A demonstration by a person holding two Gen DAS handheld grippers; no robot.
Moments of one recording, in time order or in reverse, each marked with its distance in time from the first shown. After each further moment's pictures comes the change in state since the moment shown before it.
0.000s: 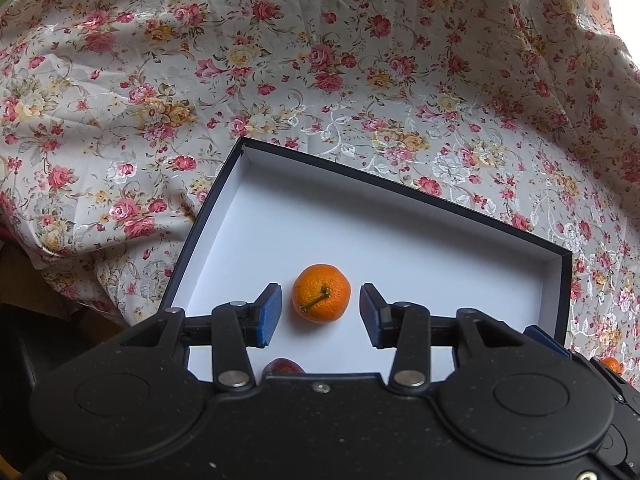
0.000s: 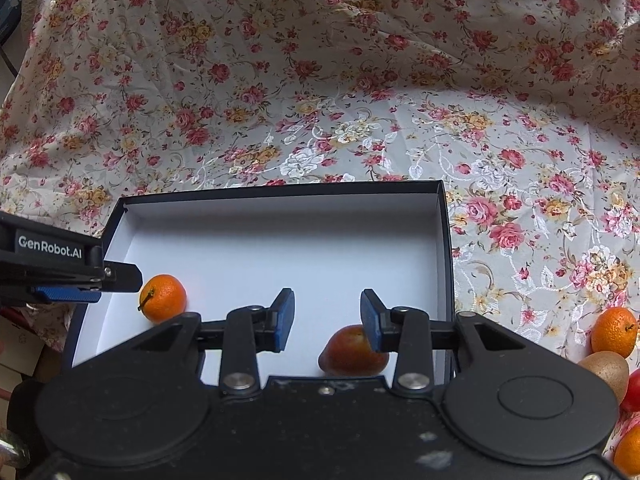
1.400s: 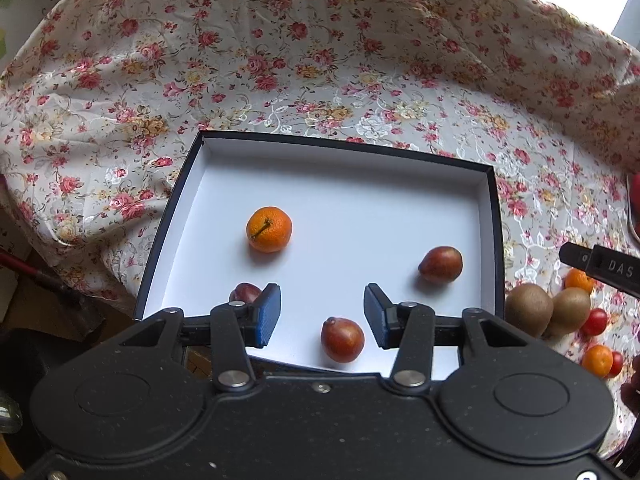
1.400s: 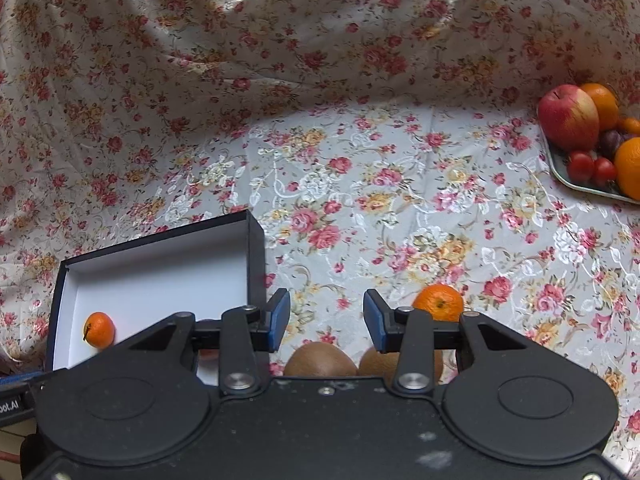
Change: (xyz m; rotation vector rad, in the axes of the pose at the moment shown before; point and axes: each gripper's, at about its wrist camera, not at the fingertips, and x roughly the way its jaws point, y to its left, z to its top) left arm -0.061 -0.051 -0.071 0.180 -0.053 0.004; right arm -0.075 -0.108 -0.004 0.219 -0.023 -0.136
